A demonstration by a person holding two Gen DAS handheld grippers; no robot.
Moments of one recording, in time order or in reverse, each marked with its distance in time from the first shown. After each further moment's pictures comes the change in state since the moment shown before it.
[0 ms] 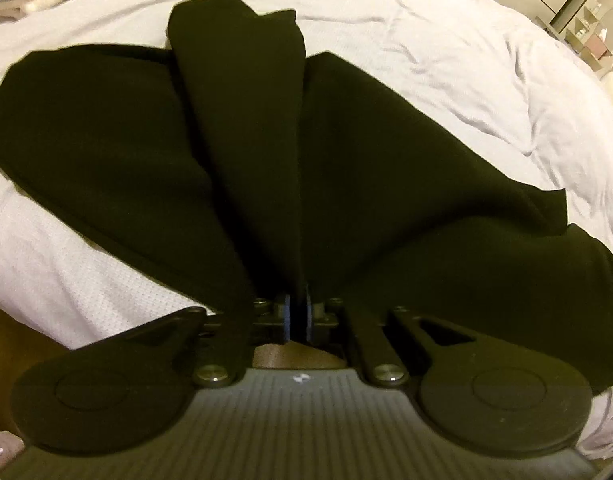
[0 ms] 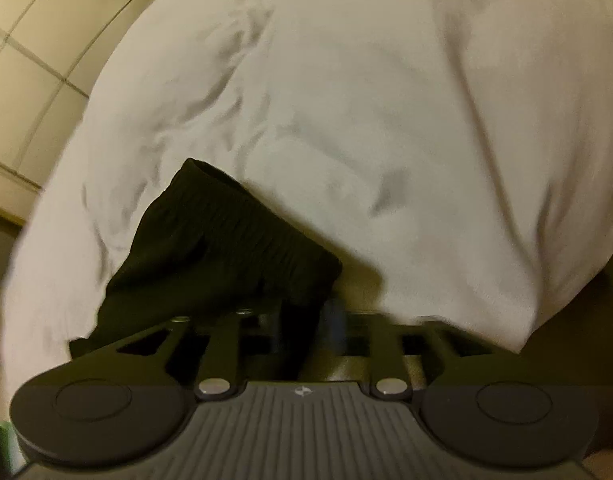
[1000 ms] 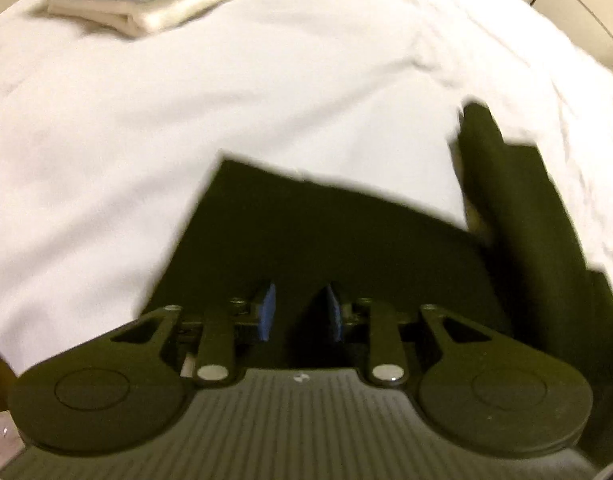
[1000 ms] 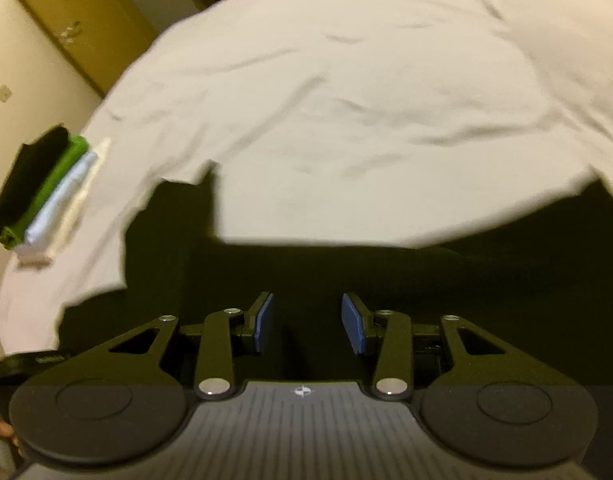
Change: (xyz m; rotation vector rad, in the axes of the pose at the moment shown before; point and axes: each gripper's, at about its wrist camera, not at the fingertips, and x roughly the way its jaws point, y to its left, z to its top) left arm 0.010 0.244 0.159 -0.113 0.018 0.113; right arm 0.046 0.428 -0.248 -0.671 0.252 0.401
